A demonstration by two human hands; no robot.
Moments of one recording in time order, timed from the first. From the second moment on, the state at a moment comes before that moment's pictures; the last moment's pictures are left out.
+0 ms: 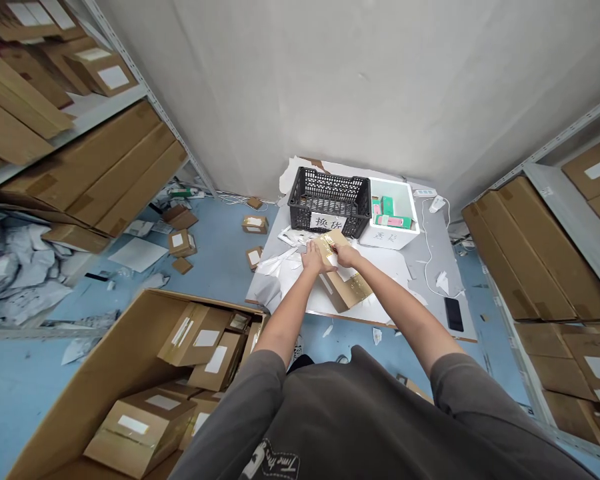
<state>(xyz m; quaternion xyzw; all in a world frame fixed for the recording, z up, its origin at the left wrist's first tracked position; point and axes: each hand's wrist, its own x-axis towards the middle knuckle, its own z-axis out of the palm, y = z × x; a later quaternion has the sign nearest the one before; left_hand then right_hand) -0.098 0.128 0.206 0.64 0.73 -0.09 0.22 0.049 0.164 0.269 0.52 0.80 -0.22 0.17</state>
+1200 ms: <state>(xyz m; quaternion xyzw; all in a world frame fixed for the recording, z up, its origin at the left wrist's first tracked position) -0.098 0.133 0.206 0.64 0.73 -0.12 0.18 0.192 0.008 0.295 0.56 0.74 -0.28 0.23</state>
